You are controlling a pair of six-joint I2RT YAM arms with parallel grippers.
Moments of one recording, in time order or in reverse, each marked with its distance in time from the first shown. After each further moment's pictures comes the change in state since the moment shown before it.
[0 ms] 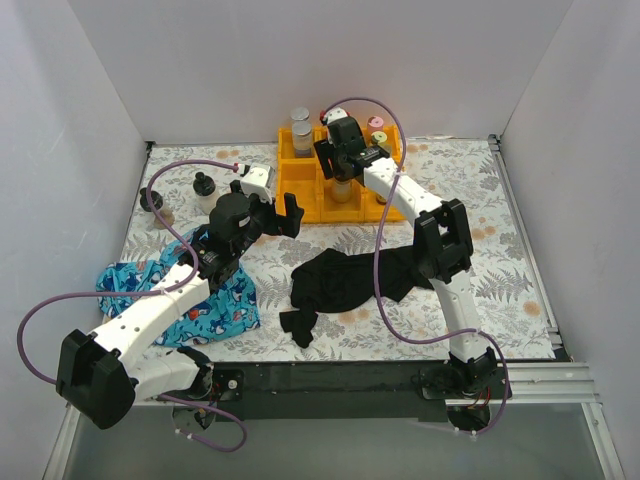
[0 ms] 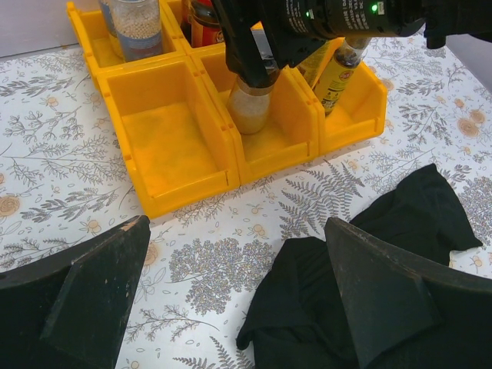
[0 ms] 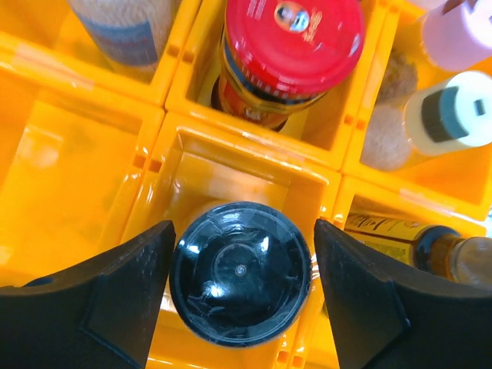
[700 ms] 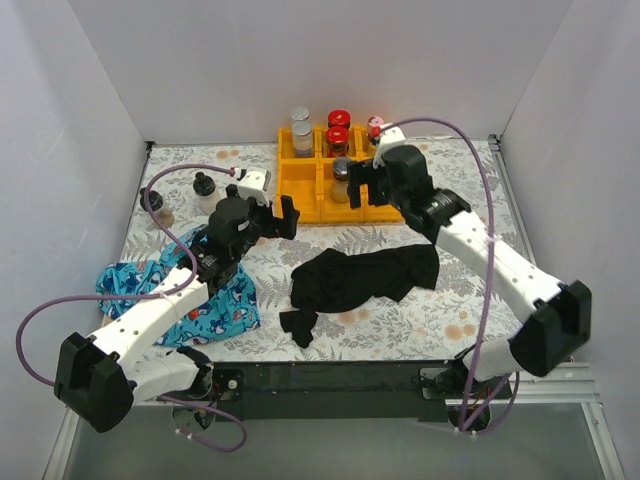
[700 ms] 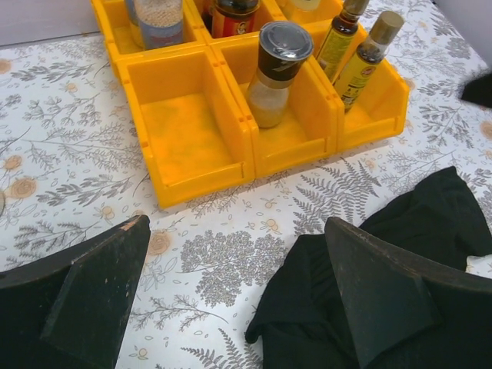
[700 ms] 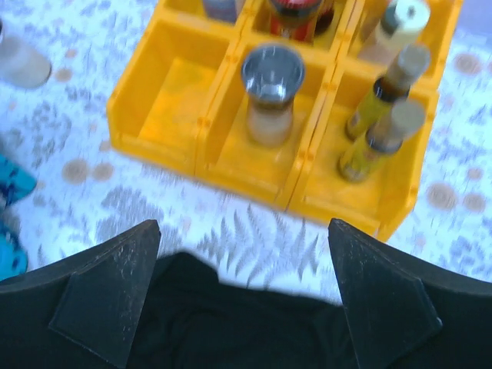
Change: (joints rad) left arm 0.000 -0.014 -0.025 0.000 -0.045 -0.006; right arm 0.054 -0.840 -0.739 0.099 -0.081 0.164
